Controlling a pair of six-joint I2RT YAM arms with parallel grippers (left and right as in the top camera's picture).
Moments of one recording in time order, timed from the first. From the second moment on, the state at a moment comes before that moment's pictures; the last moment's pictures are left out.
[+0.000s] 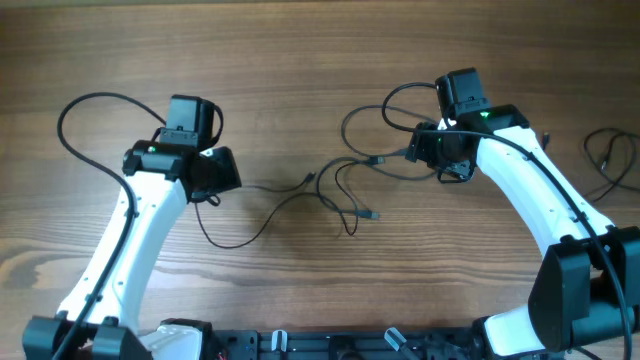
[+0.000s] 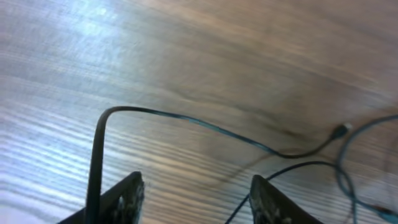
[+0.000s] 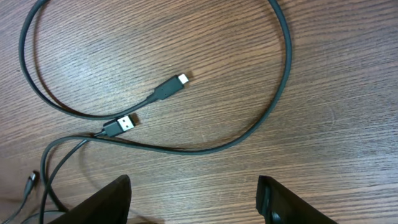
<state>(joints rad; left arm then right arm) -0.13 1.42 1.06 -0.95 -0.04 -0.42 0.21 1.66 1.17 -0.82 -0.06 0.54</state>
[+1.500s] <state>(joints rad) -0.13 1.64 1.40 -1.23 0.58 0.03 0.21 1.66 1.17 -0.84 -0.06 0.54</state>
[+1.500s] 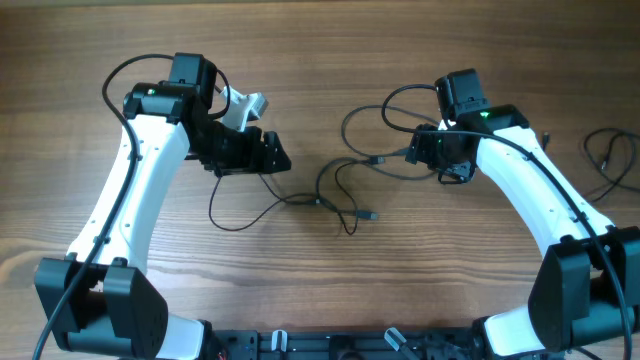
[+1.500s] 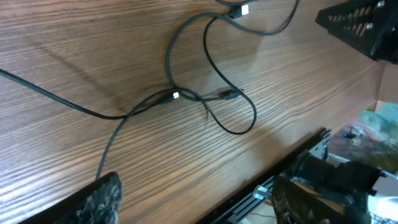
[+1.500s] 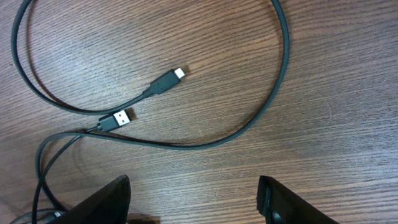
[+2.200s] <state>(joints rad) -0.13 1.66 1.40 -1.42 -0.51 -0.72 0.21 1.66 1.17 -0.83 -0.12 0.51</state>
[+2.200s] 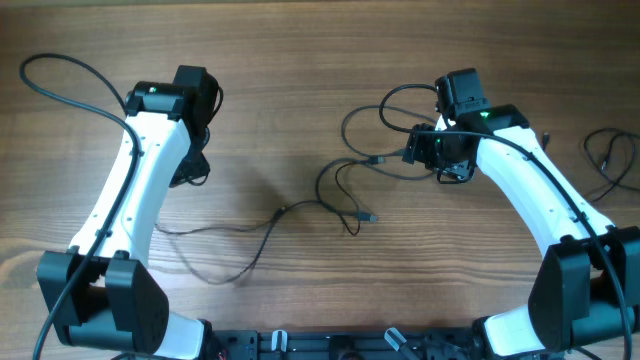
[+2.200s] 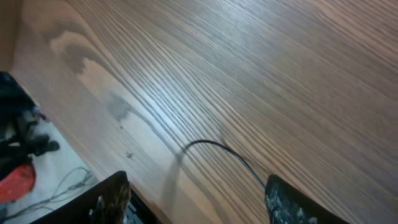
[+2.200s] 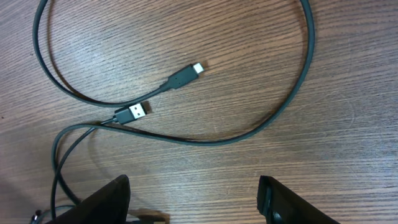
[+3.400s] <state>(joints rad) -0.56 1.91 1.40 -0.87 0.40 -0.62 0.02 1.66 1.17 -0.93 -0.07 0.57</state>
